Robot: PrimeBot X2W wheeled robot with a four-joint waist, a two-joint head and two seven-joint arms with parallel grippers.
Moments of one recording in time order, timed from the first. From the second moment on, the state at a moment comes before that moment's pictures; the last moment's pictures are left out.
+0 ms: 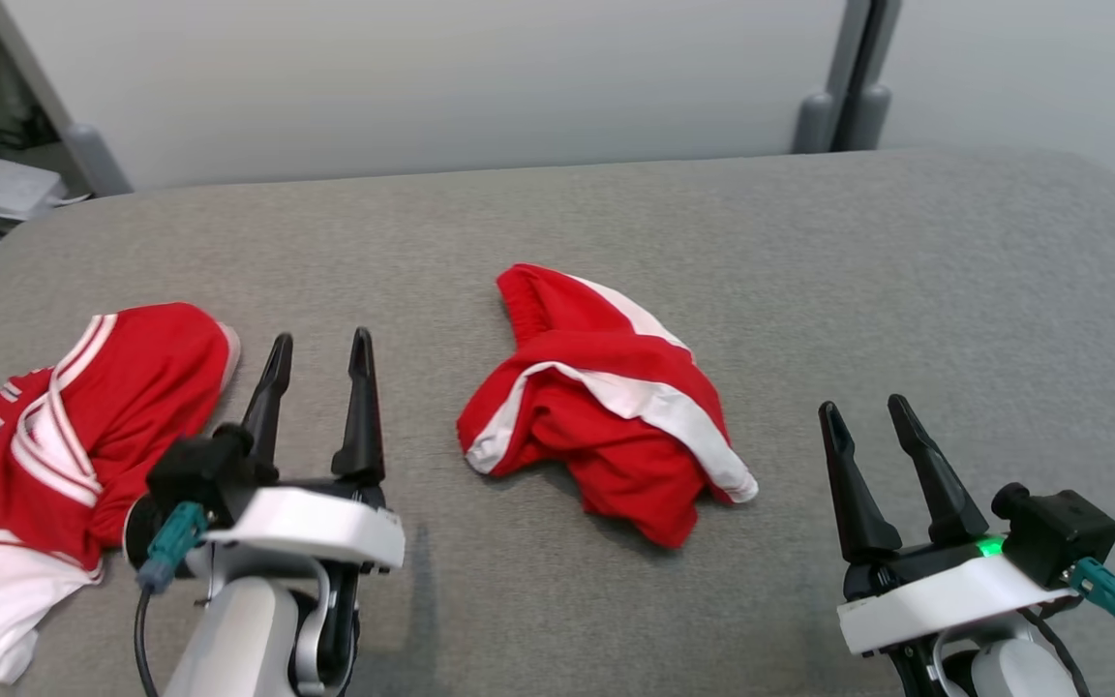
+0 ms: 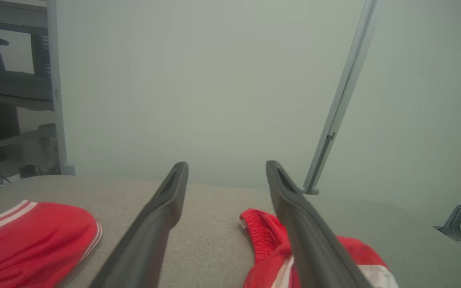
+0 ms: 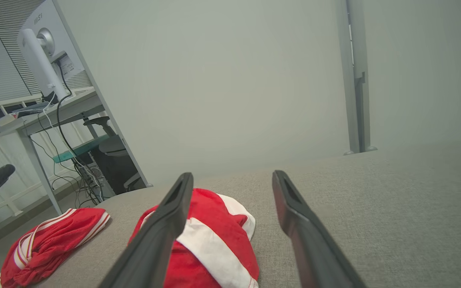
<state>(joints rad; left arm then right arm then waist) -0.26 0.04 -0.19 0.26 -0.37 0.09 -0.26 -0.13 -0.06 0.20 0.16 0.41 0.13 -0.25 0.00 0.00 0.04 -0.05</state>
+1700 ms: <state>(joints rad) 0.03 0.05 -0.16 0.22 -0.18 0.04 -0.26 0.01 -0.06 0.17 0.28 0.29 0.13 -0.25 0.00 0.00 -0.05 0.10</state>
